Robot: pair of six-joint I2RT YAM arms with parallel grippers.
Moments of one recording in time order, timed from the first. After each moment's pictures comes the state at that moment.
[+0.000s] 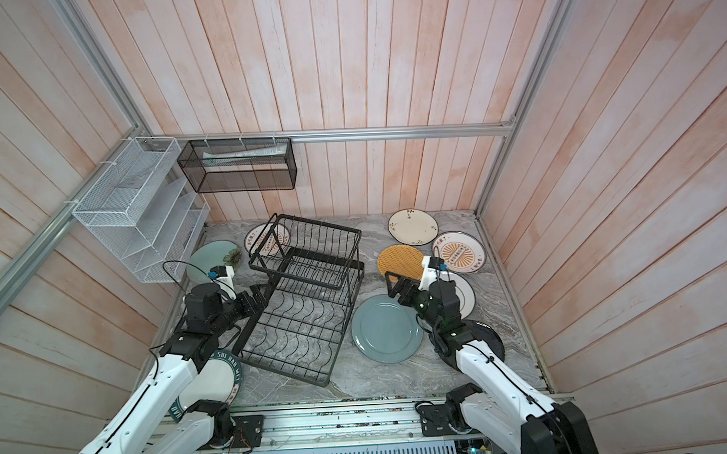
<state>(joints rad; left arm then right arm) -0.16 0.93 0.58 -0.21 0.16 -0.47 0.43 1.02 0.43 0.30 -0.15 0.73</state>
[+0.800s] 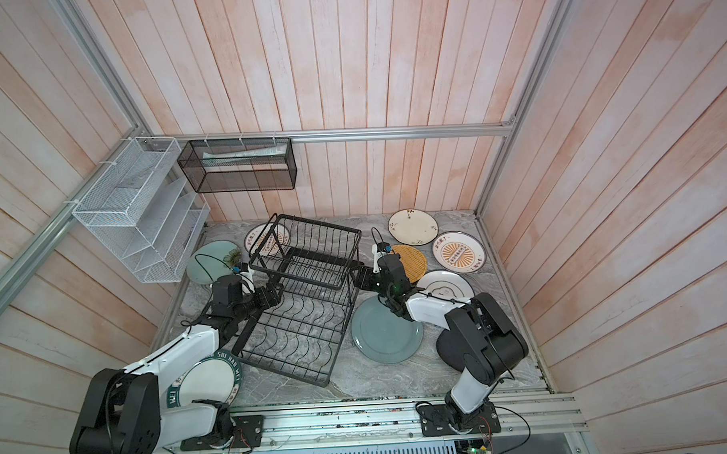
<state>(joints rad) -0.17 1.31 0.58 0.12 0.20 -0.43 0.53 1.67 0.84 0.39 -0.17 0.66</state>
